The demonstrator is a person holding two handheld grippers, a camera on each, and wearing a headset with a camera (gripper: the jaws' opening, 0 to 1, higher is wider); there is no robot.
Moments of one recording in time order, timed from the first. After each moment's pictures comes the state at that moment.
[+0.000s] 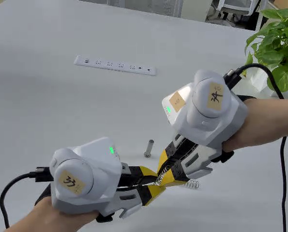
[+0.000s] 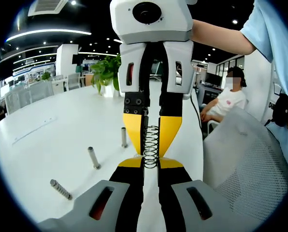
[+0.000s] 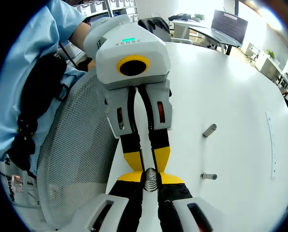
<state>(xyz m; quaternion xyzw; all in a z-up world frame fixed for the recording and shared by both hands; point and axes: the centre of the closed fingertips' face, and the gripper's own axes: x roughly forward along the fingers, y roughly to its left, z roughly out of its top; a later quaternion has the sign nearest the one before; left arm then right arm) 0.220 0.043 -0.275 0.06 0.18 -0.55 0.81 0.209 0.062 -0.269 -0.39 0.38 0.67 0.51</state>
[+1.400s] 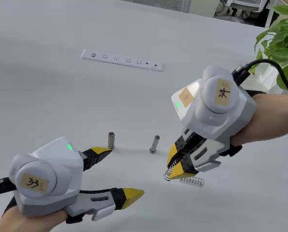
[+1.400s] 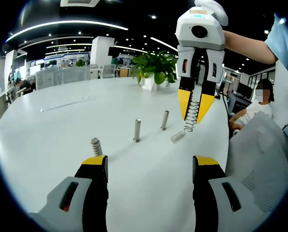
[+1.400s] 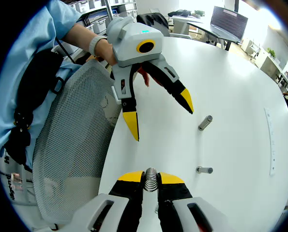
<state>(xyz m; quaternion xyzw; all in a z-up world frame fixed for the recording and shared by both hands) 0.247 0.125 -0.301 0.02 0.22 -0.41 0.89 0.223 0.052 -0.277 -0.41 0.39 0.66 0.50</state>
